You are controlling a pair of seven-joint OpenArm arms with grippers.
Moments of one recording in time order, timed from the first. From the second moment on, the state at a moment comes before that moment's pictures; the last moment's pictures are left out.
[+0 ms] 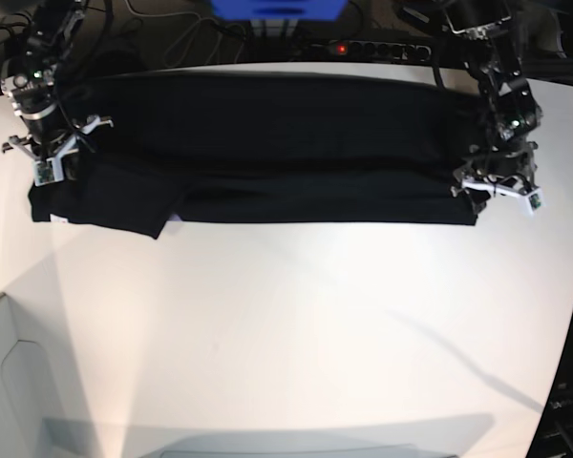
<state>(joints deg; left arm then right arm) 13.3 -11.5 -27.8 96.0 -25.6 0.7 39.3 -22.2 4.2 35.6 104.0 -0.2 38.9 -28.5</state>
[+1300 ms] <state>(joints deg) 12.2 -11.4 -30.6 95.5 -25.6 0.7 39.2 -13.9 3.4 36.0 92.5 -1.0 38.9 -28.6</state>
